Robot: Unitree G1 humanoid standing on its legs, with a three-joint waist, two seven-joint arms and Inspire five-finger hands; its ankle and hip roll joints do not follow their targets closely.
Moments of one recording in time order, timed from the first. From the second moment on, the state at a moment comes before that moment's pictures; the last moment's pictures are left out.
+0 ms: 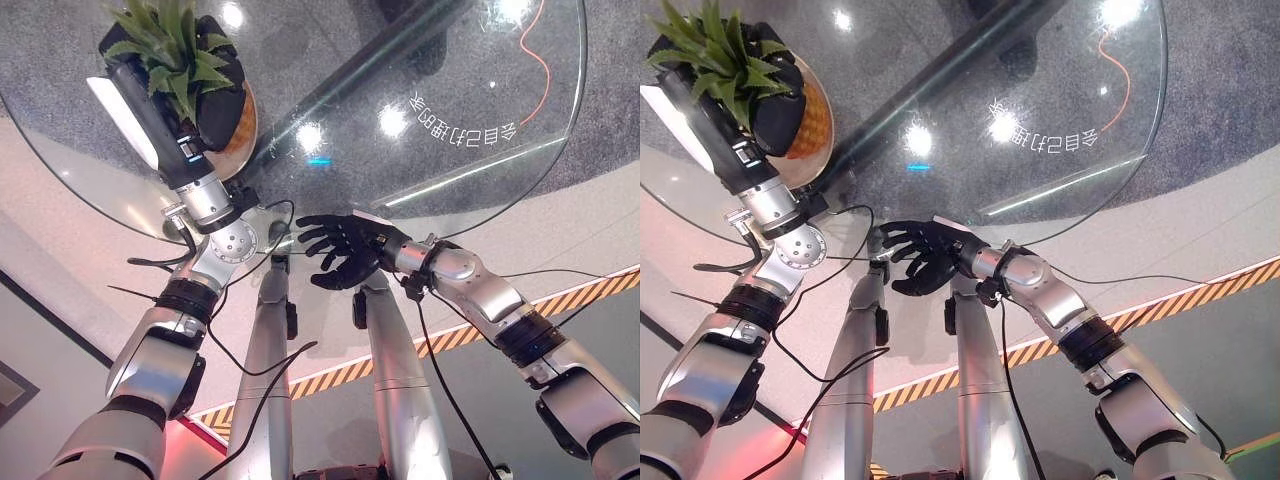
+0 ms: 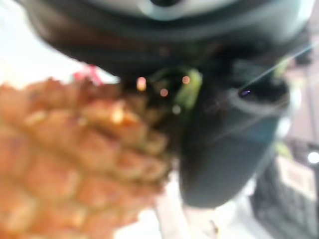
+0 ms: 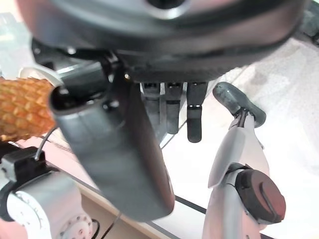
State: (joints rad) left arm -0.92 0.45 -0.30 0.75 0.23 -0.76 1.21; right arm -0.75 -0.57 0.61 0.27 0.48 0.12 0.40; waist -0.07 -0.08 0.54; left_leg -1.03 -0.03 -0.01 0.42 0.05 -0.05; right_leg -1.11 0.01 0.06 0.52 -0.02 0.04
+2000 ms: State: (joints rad) left arm -0.99 0.48 -0.32 0.85 0.17 -0.77 1.27; right arm -0.78 -0.57 0.65 0.31 0.48 0.08 0.41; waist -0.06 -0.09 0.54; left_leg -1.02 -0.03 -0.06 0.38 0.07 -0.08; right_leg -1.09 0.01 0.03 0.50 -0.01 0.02
